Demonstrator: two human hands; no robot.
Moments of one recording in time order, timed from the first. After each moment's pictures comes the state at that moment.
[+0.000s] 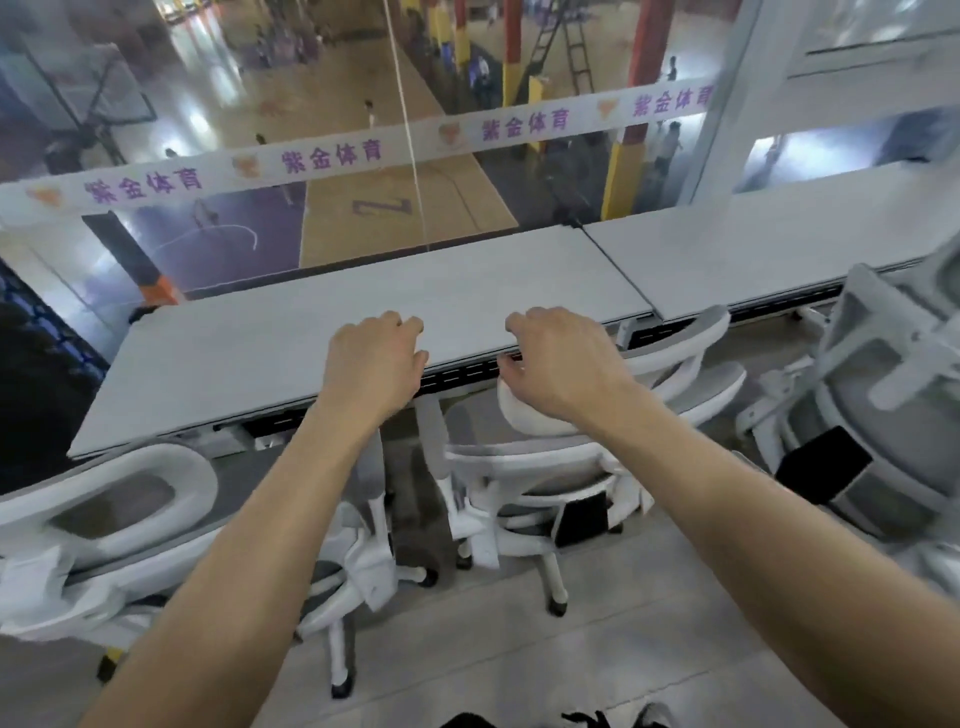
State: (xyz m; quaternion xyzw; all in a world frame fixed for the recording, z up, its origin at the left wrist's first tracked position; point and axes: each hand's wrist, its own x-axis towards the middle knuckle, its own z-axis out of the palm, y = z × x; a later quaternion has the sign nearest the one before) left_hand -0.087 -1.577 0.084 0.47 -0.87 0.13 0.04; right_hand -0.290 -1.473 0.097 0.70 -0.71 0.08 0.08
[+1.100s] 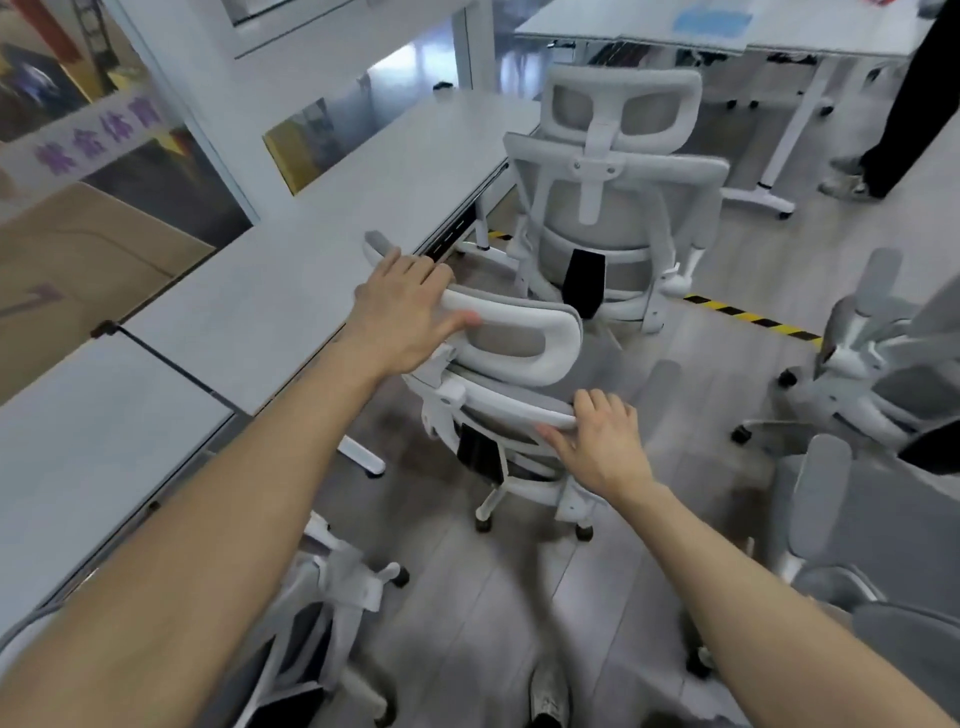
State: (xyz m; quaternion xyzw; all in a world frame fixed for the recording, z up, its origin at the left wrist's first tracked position) left_hand -0.879 -1.466 0.017 -0.03 -0.99 0.08 0.12; right_hand -0.892 -1.157 -0.139 0.24 -0.96 0.17 0.01
